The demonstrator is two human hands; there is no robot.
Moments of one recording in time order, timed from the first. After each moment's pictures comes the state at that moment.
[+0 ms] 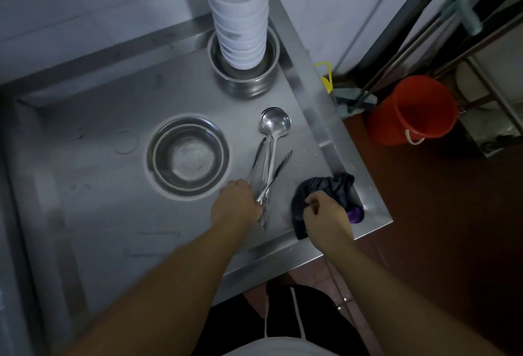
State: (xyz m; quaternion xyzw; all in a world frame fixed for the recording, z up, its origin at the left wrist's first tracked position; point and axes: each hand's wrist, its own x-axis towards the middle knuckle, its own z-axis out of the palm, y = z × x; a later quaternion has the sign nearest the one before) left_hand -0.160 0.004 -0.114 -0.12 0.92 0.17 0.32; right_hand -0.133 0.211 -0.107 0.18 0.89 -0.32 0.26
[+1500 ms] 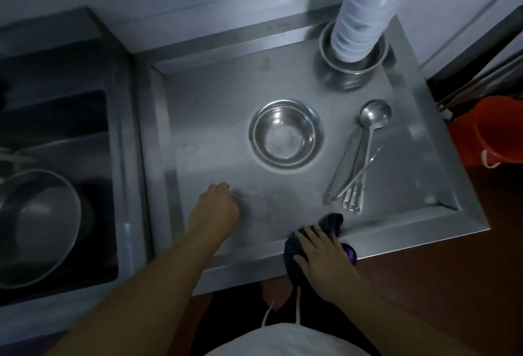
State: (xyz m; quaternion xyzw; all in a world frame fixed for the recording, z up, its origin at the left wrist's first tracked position) left_hand -0.027 -0.231 -0.079 -0.27 0.90 0.21 0.27; right_hand 0.015 0.049 -0.137 -0.23 0.90 -0.07 0.37
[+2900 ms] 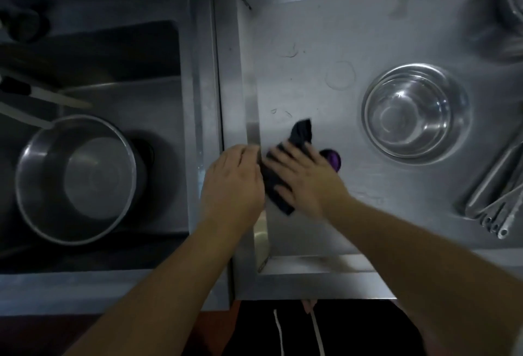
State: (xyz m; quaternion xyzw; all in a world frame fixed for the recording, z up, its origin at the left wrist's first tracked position) left_hand 0.014 -0.393 -0.097 -0.21 0.96 0.18 0.09; right_hand -0.072 -0.225 -0.214 -0.51 0.85 -0.09 0.12
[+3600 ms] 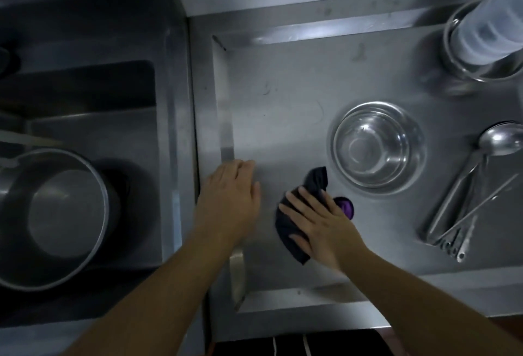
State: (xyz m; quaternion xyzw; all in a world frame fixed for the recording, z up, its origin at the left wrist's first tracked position) left_hand -0.043 -0.384 -0.091 -0.17 0.96 0.17 0.15; right_hand -0.071 -0.138 -0.209 -0.48 0.87 -0.04 0.11
